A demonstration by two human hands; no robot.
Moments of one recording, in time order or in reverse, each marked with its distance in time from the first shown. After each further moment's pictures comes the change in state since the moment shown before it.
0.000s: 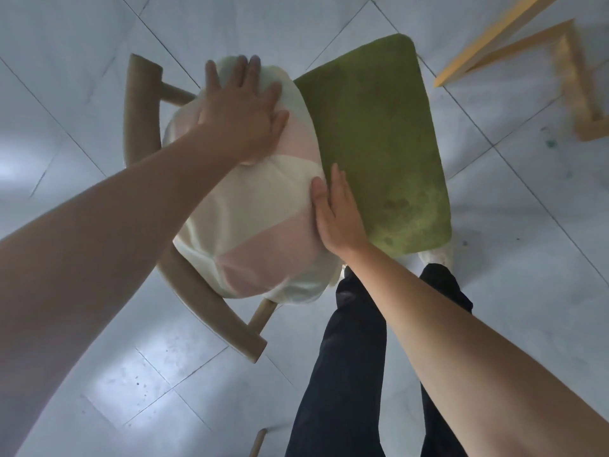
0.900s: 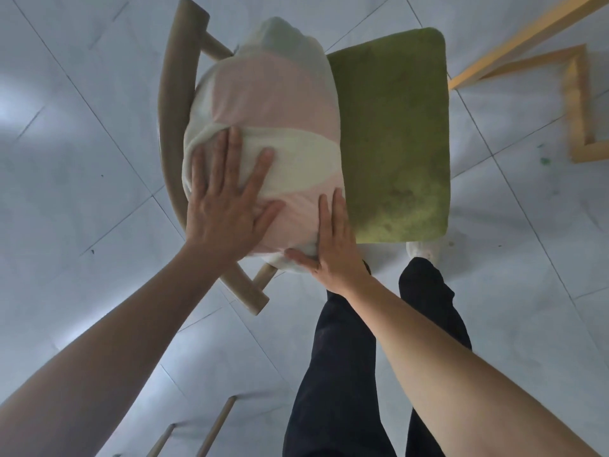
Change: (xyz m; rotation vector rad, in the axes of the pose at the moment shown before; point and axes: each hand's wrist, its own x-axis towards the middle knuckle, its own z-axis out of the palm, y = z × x) left_hand -0.176 0.034 0.086 -0.203 0.401 -0.129; right_hand -0.080 0.051 0.022 -0.550 -0.089 -0.394
